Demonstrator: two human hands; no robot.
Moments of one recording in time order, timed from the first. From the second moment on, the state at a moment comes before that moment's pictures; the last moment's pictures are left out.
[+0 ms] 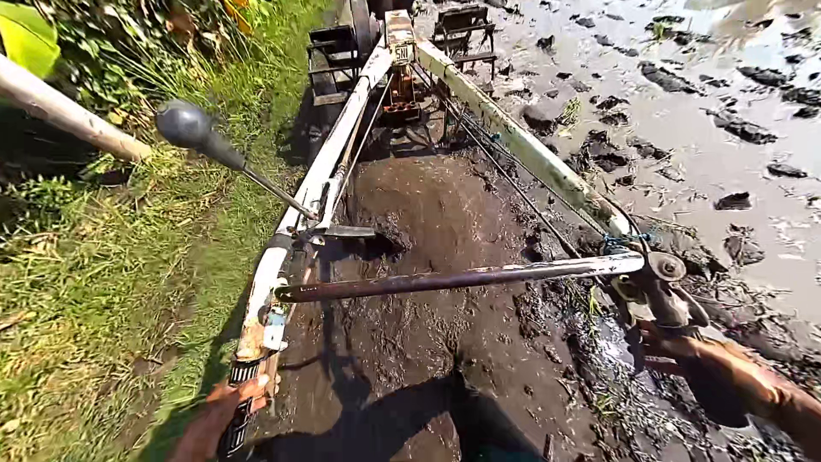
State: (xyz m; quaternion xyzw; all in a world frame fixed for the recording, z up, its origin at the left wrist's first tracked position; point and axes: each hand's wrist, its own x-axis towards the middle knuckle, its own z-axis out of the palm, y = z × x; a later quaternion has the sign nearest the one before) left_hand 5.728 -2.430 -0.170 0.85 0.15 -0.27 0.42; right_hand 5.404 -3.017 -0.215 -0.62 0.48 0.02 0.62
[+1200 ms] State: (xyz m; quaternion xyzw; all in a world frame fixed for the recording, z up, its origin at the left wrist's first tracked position) left_hand 6.360 -2.802 -0.188 0.81 0.12 -0.30 0.49; right_hand 6.038 -3.387 -0.227 -0.61 0.47 0.01 0.63
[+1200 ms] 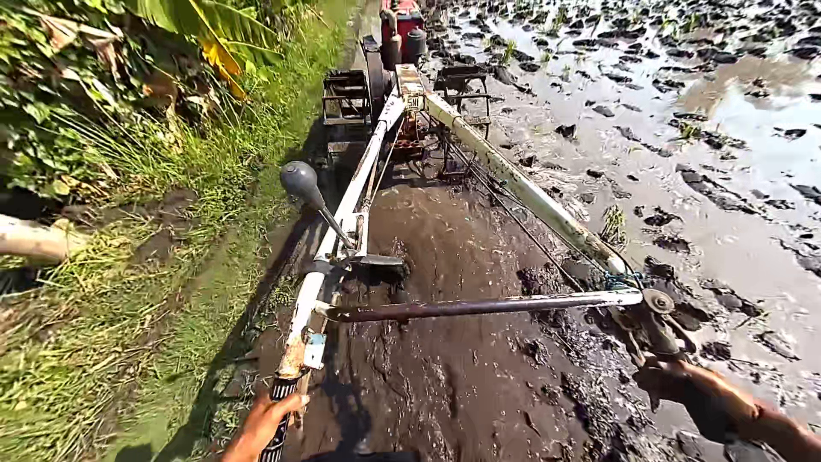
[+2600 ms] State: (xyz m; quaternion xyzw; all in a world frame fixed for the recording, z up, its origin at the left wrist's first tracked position) left_hand 7.170 -3.086 -0.214 0.82 0.15 -0.28 0.48; right_hand 6.795 -3.669 -0.233 -0.65 0.44 0.08 0.61
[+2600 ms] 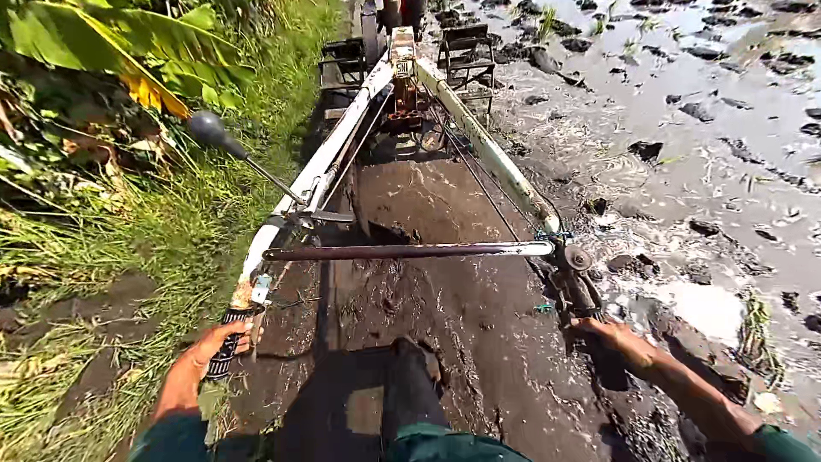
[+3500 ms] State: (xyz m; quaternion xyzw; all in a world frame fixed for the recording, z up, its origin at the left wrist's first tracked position) left_hand 7.633 -3.351 -0.217 0.82 0.08 -0.31 0.48; right_hand 7.256 -3.927 -0.237 -0.65 0.48 0.02 0.59
